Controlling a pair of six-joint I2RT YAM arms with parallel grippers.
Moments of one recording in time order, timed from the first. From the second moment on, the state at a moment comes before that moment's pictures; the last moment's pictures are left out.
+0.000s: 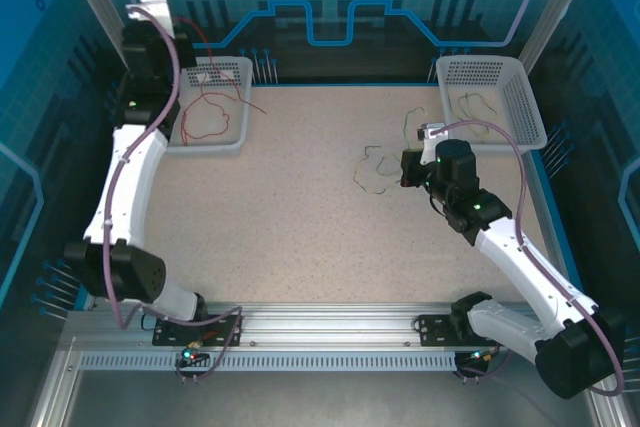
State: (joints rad) left arm 0.01 1.50 1.72 -0.27 -0.26 -0.01; right arm 0.38 1.02 0.84 -0.26 0.05 0.24
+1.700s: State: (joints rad) left arm 0.13 2.15 1.79 -0.54 0.04 -0.11; right arm 0.39 0.98 0.83 -0.25 0.08 0.25
